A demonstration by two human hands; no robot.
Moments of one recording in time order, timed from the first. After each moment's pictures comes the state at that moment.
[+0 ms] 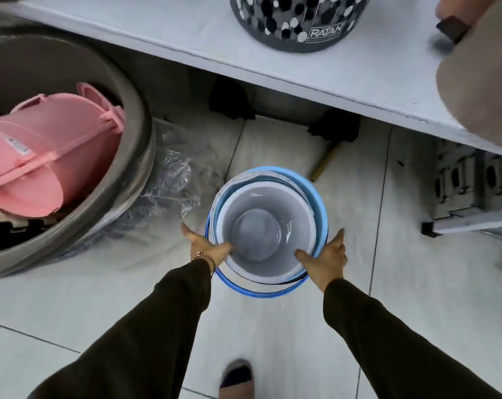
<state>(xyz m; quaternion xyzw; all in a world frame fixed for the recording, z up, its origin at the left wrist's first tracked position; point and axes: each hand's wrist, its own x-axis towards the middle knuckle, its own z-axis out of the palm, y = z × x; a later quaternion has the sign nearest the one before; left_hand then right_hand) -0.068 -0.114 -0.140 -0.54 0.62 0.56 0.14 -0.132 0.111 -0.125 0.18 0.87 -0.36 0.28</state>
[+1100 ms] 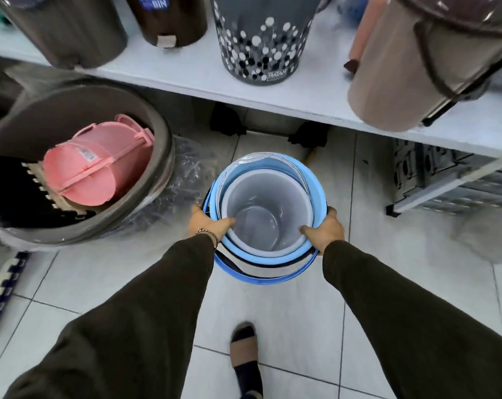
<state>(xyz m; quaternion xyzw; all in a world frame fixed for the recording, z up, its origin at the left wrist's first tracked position) 0.006 -0.075 0.038 -0.48 0.72 0.49 0.06 -0.065 0.156 0.046 0.17 0.87 -0.39 0.25</state>
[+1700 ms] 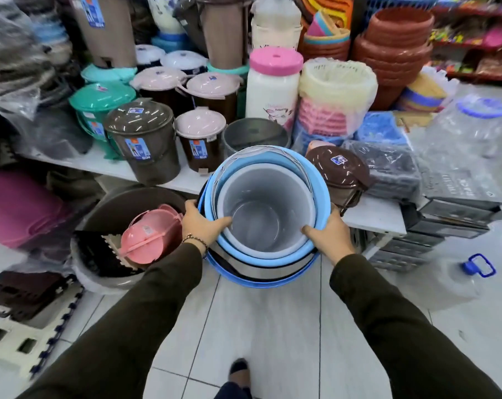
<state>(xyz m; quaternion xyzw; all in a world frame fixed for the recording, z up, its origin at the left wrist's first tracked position) 0.098 -0.063 0.450 -0.34 0.77 0.52 -0.13 0.029 0.190 0.463 0.03 0.89 -0.45 0.08</state>
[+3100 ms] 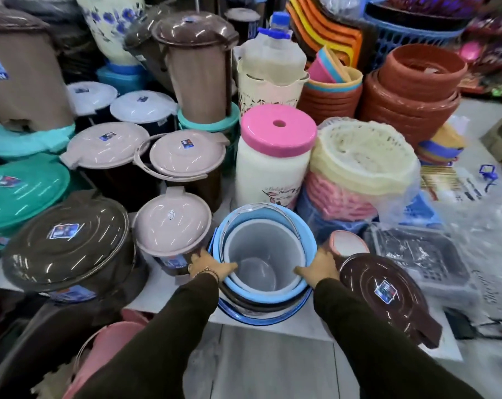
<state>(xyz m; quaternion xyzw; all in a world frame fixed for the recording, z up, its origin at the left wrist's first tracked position) -0.363 -0.245 0.388 -0.36 0.84 0.39 0.15 -0.417 0.009 0.394 0.13 0.94 -0.29 0.16</state>
